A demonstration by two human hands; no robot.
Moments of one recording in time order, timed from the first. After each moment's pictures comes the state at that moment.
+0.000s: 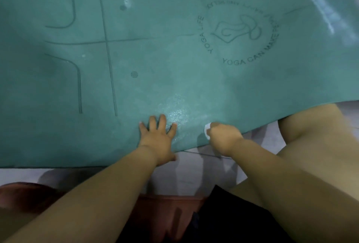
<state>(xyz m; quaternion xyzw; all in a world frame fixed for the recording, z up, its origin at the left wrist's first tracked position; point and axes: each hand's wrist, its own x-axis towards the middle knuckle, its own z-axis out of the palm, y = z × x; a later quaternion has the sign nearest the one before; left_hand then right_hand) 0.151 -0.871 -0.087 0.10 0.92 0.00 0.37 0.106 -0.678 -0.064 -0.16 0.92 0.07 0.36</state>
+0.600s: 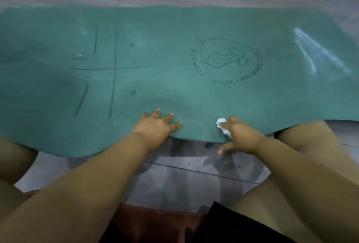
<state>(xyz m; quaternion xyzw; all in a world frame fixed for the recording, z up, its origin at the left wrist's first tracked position) 0.105 -0.885 0.012 0.20 0.94 -0.10 0.27 0.069 -0.628 0.002 -0.18 0.93 -0.09 0.32</state>
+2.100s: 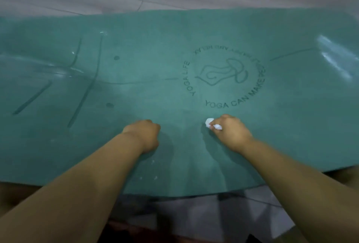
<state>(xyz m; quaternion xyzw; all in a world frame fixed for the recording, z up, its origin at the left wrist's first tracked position) 0.079 -0.984 -0.007 0.00 0.93 0.00 0.36 0.032 -0.746 -0.027 -0.15 0.95 -0.16 0.22</state>
